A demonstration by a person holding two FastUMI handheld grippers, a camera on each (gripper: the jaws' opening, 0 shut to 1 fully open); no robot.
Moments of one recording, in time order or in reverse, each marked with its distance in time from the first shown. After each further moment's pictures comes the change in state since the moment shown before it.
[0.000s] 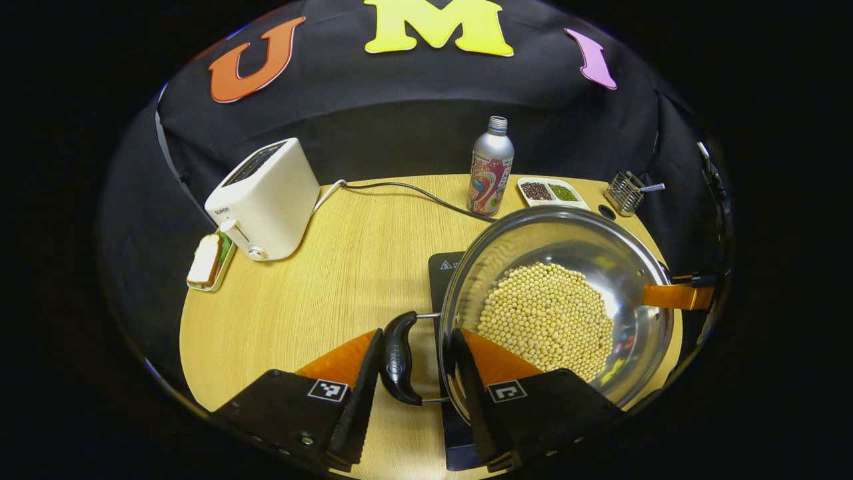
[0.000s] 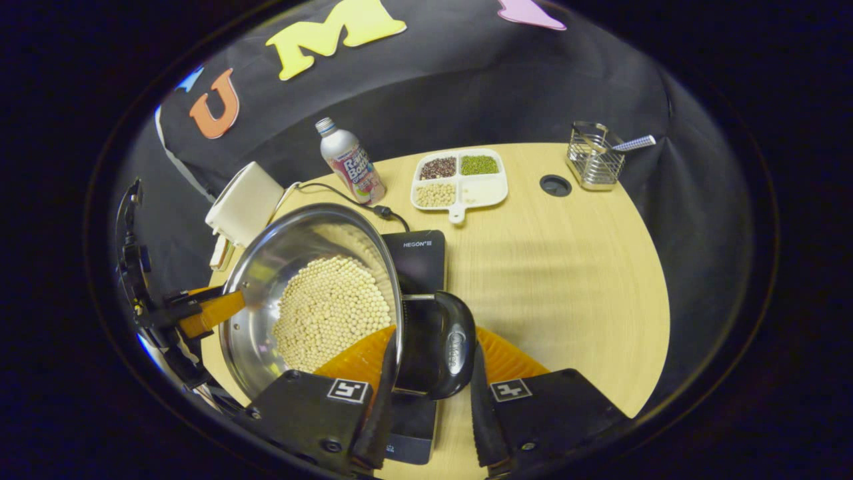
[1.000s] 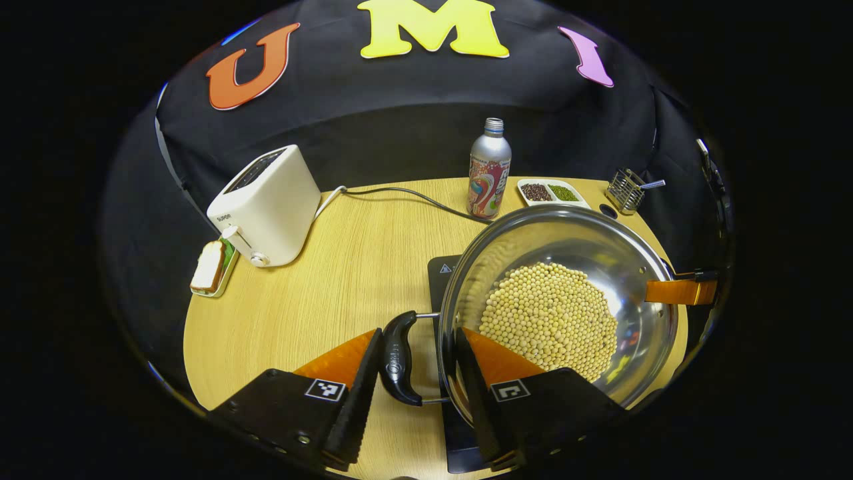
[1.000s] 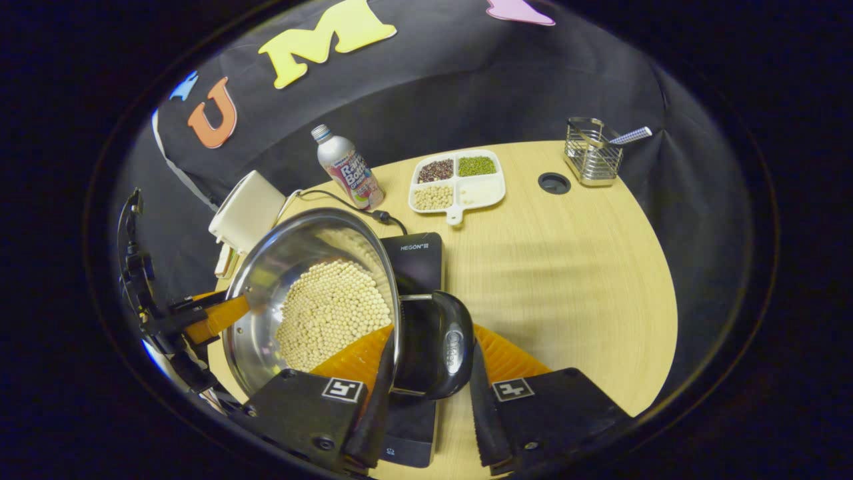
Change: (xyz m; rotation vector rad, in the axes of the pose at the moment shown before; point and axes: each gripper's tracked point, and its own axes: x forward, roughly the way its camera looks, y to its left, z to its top) left arm -0.002 0.005 0.007 0.025 -0.063 0.037; right arm -0.002 -0.004 0.002 0.005 -0.015 0.017
